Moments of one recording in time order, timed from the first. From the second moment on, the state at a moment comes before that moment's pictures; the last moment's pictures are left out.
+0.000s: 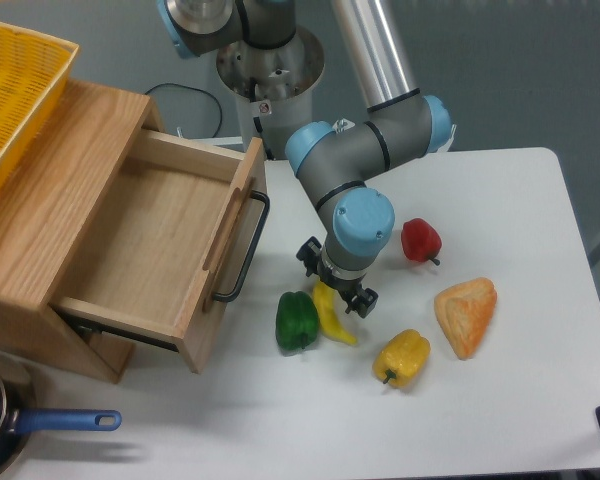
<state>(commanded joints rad) 2.51 -2.02 -1.77 -1.06 1.51 1.22</state>
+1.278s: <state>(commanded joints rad) 2.50 -2.03 -1.77 -1.07 1.52 1.20</state>
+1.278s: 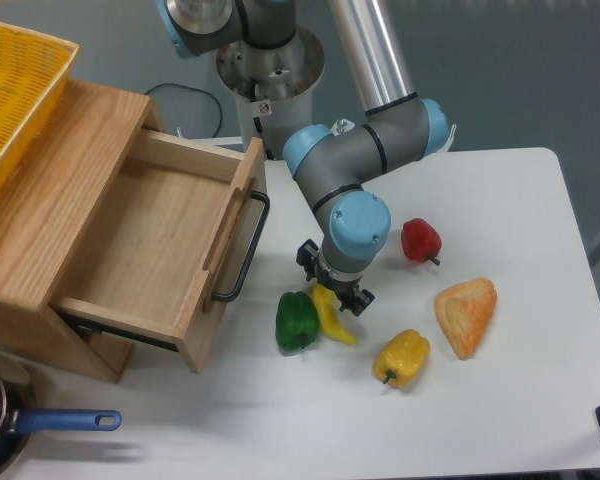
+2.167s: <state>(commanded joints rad) 2.50 -2.01 -1.72 -1.08 1.52 1.18</state>
